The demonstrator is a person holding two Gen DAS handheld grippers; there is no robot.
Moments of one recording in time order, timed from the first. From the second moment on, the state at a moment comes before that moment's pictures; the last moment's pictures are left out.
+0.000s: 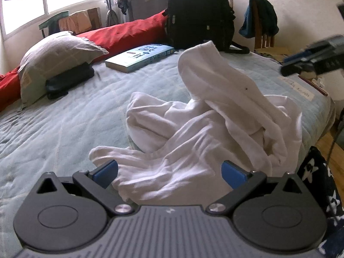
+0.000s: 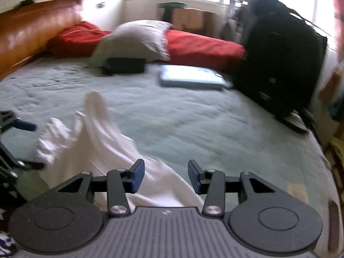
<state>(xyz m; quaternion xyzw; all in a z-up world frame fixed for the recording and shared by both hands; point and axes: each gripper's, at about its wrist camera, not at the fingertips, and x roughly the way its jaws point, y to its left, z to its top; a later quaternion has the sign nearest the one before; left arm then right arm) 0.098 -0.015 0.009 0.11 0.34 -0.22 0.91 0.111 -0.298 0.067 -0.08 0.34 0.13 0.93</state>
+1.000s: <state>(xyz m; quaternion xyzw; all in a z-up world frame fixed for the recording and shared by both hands) 0.083 -0.097 -0.006 0.14 0.33 -0.25 0.90 0.063 -0.291 0.028 -0.04 0.33 0.13 0.94</state>
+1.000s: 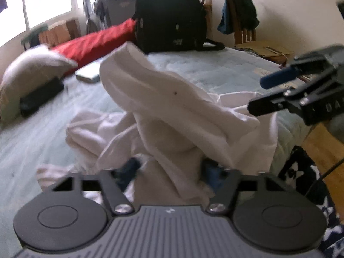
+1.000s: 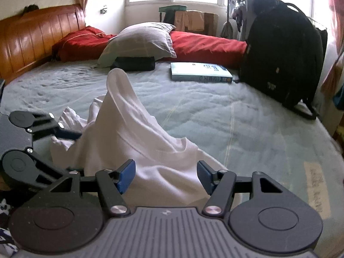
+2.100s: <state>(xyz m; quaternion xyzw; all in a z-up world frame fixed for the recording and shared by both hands) 0.086 -0.112 0.005 0.12 0.33 -0.25 0.90 0.046 -0.322 0.002 0.02 0.34 0.13 0.93</state>
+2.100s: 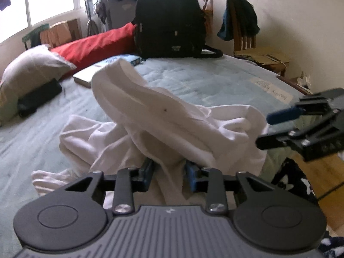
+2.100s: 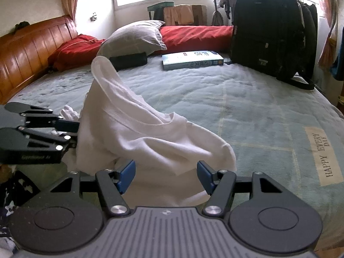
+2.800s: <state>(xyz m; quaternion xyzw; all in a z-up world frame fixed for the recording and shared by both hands) 0.124 0.011 0.063 0.09 0.30 -0.11 0.94 0.055 -0.318 0.004 0.01 0.34 0.13 0.93</state>
